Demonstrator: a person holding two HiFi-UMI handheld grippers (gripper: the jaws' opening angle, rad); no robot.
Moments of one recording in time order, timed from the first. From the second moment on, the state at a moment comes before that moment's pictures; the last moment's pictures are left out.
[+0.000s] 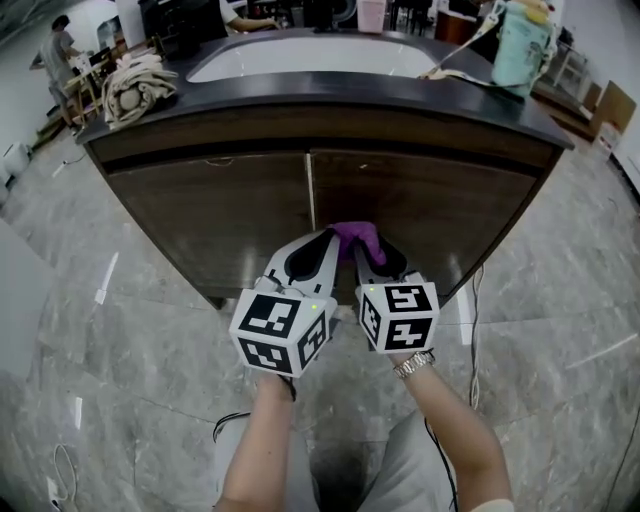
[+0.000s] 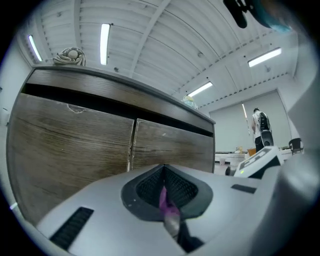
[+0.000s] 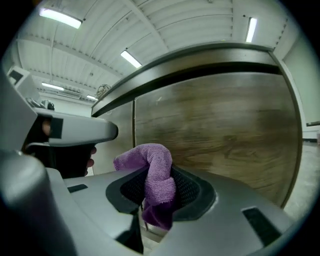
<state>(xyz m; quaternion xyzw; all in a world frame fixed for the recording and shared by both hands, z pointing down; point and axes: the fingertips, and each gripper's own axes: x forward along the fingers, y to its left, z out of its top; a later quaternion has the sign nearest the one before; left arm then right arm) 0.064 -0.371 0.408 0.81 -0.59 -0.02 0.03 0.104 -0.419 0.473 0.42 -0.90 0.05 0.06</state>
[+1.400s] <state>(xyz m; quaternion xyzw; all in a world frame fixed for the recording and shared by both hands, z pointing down) 0.096 -0.384 0.434 0.82 -0.56 -0.01 0.04 0.344 -0.491 0.498 0.60 -0.79 0.02 0.10</state>
